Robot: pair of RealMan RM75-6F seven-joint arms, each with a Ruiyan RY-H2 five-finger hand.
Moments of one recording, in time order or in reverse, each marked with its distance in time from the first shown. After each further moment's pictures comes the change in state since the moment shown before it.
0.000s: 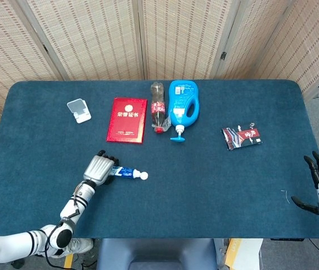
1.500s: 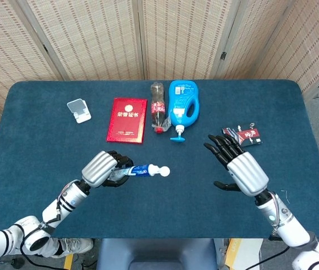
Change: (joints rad) left arm -0.005 0.225 0.051 -0.136 0.599 0.225 -0.785; right arm 0.393 -0.109 0.090 -0.108 -0.228 -0.270 -0.013
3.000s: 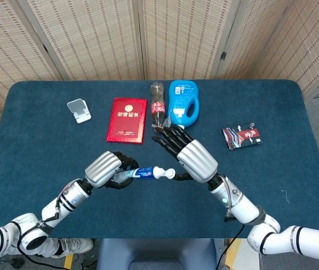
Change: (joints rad) left arm -0.039 0.068 -0.003 -0.094 -0.004 -0.057 -0.038; right arm 0.274 -0.226 0.080 0.067 0.097 -0.092 -0.053
